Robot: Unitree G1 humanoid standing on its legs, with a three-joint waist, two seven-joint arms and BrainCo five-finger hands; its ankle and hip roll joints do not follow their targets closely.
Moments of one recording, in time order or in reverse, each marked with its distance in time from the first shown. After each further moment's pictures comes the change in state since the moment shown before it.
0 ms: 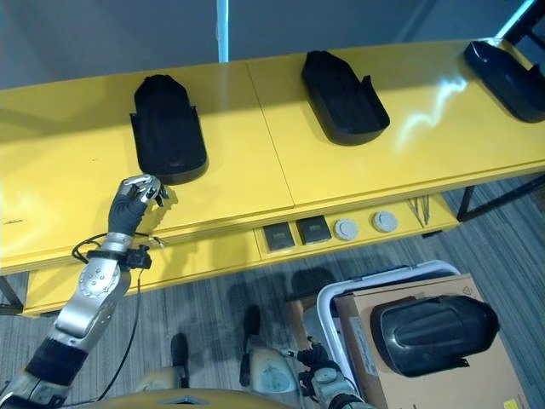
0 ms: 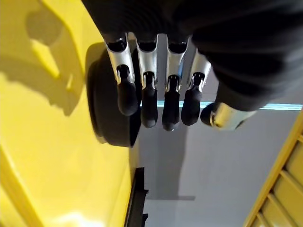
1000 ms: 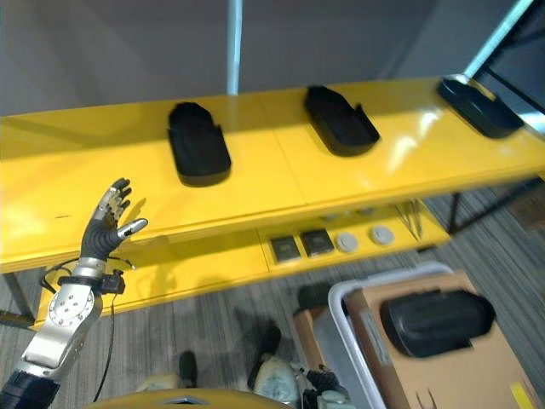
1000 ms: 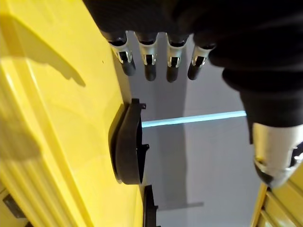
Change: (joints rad) left arm 0.091 0.042 0.076 0.040 0.081 -0.001 0.003; right arm 0.052 0.033 -0.239 0.059 0.090 0.011 -0.016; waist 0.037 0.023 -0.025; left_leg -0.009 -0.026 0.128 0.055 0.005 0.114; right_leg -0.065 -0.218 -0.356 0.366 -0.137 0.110
